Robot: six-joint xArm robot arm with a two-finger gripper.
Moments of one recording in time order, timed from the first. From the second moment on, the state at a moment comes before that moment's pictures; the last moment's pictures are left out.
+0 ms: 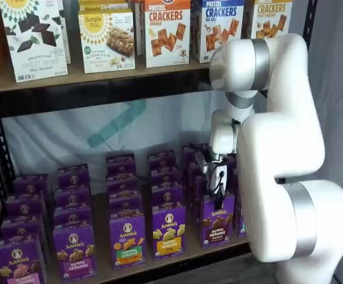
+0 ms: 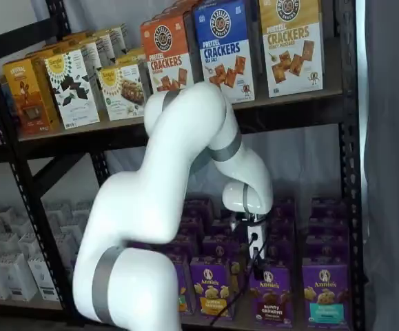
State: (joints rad) arm -0.15 0.92 -1.39 0.04 0.45 -1.75
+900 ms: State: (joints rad) arm -0.15 1.00 -1.41 -0.10 0.39 -1.63
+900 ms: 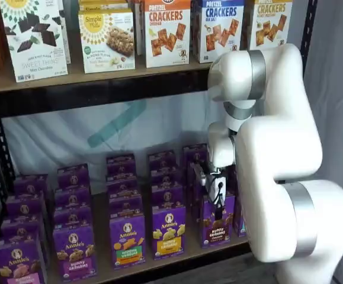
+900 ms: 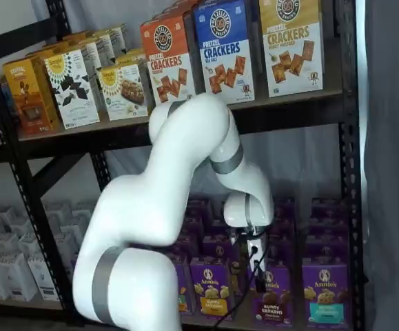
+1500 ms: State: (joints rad) arm -0.14 1.00 -1.39 -0.06 0.34 -1.65
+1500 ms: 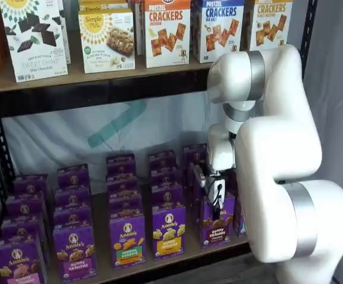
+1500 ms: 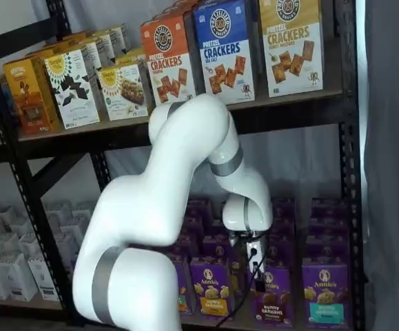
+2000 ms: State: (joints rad) arm -0.14 1.01 -1.39 -0.05 0.30 -1.66
